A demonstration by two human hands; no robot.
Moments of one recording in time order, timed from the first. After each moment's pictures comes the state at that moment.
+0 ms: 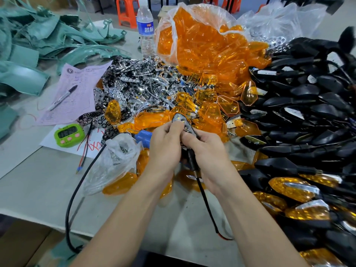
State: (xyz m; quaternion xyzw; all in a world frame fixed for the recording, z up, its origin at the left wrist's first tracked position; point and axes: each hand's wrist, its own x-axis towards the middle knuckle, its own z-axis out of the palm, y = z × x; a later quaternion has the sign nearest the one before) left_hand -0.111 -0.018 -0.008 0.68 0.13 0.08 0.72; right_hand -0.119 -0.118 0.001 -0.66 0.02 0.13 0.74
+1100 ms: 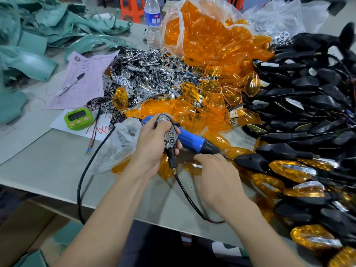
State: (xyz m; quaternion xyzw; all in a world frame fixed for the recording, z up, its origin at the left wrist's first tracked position) left_hand -0.143 0.026 -0.027 0.58 0.09 0.02 0.81; right_hand -0.188 -0.139 -0.029 -0.99 -0.10 0.05 0.10
